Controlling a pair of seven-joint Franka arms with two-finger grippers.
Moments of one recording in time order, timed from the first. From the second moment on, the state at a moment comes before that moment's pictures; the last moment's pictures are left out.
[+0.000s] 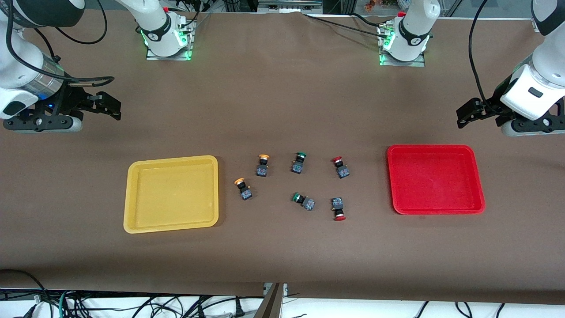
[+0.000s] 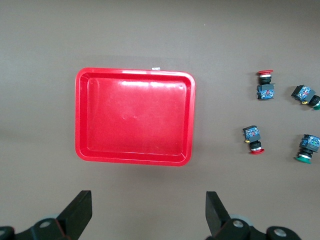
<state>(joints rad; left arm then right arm) -0.05 0.04 -0.04 -1.62 0.03 1.65 -0.17 0.20 0.08 -0.05 -1.57 -0.01 1.60 0.12</state>
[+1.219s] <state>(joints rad) -0.10 0.23 -0.08 -1.62 -0.11 1.74 -0.17 0.27 0.29 -0.04 -1.54 0.00 1.71 0.14</state>
